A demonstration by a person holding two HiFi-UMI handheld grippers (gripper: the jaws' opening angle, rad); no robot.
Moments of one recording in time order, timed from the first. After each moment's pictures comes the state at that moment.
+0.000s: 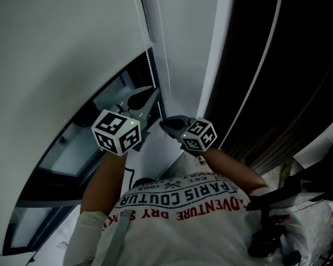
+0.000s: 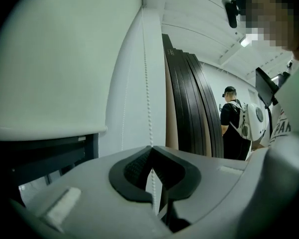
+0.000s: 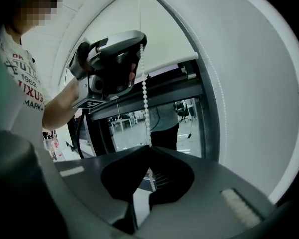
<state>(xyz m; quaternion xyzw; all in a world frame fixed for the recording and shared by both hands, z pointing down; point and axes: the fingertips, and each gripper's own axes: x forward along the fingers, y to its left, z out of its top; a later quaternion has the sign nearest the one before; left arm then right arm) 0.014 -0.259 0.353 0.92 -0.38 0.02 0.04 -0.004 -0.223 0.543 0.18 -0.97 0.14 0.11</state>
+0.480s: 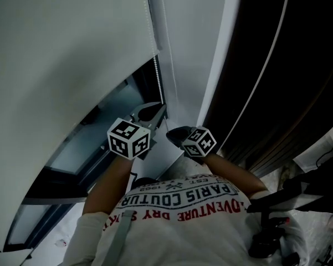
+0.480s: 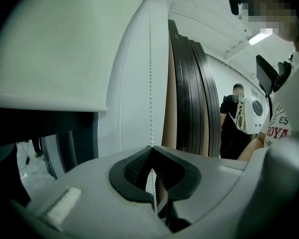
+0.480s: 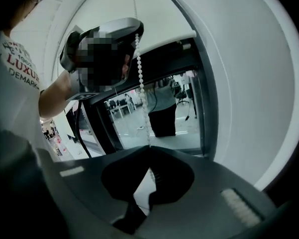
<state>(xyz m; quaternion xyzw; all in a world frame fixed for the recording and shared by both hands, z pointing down) 0.018 -0.251 0.428 0.92 -0.37 0.07 0.10 0.005 -0.202 0.614 0.17 -0.95 0.19 0.21</state>
